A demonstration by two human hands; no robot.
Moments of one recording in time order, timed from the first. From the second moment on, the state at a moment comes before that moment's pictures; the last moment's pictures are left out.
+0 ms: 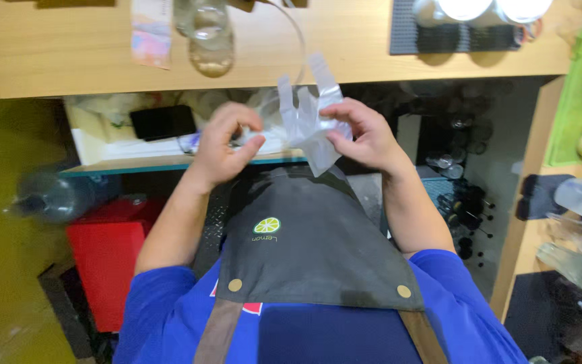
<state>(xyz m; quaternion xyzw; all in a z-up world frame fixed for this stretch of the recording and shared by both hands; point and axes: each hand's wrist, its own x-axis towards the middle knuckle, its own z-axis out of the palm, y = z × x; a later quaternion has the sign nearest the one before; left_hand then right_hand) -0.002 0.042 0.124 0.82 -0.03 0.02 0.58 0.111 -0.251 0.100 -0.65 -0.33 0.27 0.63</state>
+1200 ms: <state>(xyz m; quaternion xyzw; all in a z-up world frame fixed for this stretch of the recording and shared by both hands) 0.025 -0.273 0.006 0.65 -0.03 -0.20 0.73 0.089 -0.520 0.018 -0.75 -0.19 0.22 0.59</state>
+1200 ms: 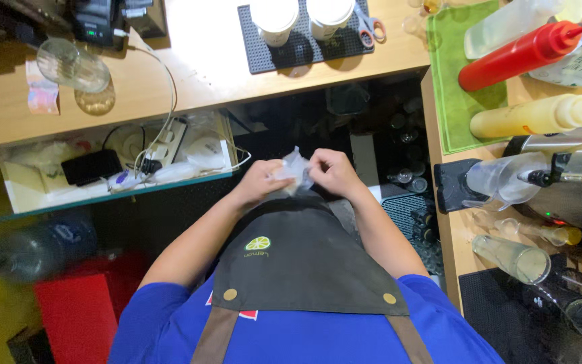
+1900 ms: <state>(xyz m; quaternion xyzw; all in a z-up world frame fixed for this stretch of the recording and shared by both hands) 0.070 -0.240 0.016 0.69 -0.09 -0.28 0.66 0.108 -0.457 -0.042 -0.56 0.10 0.08 0.82</state>
